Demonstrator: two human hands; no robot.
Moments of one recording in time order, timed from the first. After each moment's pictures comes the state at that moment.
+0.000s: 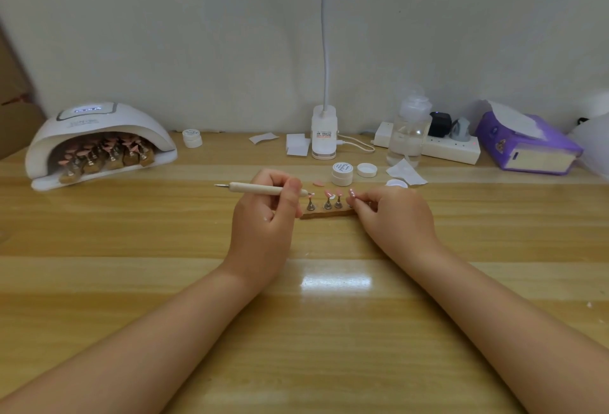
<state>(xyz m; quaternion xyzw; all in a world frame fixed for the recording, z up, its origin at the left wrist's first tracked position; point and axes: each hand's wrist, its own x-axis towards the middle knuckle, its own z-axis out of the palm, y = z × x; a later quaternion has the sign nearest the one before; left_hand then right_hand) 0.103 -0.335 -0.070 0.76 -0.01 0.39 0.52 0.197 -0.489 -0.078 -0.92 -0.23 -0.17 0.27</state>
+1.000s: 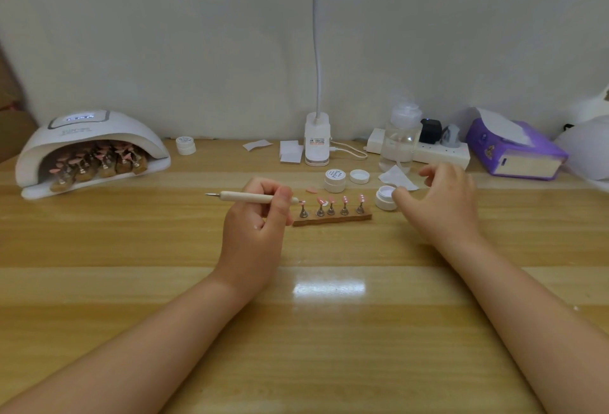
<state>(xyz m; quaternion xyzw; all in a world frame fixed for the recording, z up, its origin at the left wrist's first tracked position) 0.103 -0.333 -0.072 0.76 0.00 0.39 0.51 0.226 -0.538 -0.063 -0.92 -0.08 -0.22 0.30</state>
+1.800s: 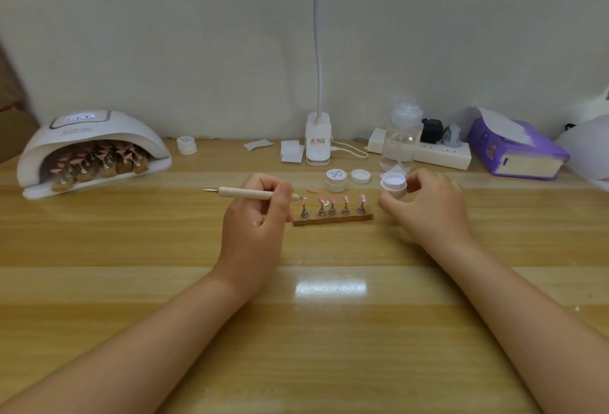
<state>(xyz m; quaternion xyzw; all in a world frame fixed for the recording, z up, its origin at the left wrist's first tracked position) 0.100 -0.335 -0.065 0.76 0.01 0.39 0.52 0.229 -0.528 -0.070 -0.91 -0.12 -0.24 0.30</state>
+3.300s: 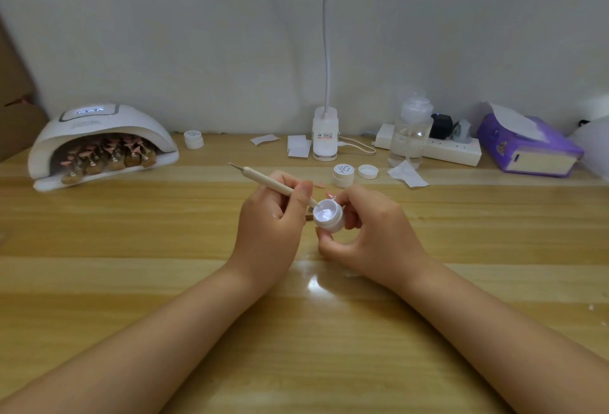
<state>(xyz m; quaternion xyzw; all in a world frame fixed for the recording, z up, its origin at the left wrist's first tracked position) 0.098 -0.344 -0.061 0.78 0.02 0.37 0.50 0.157 -0.477 -0.070 -0.81 -0.40 -0.22 0.37</state>
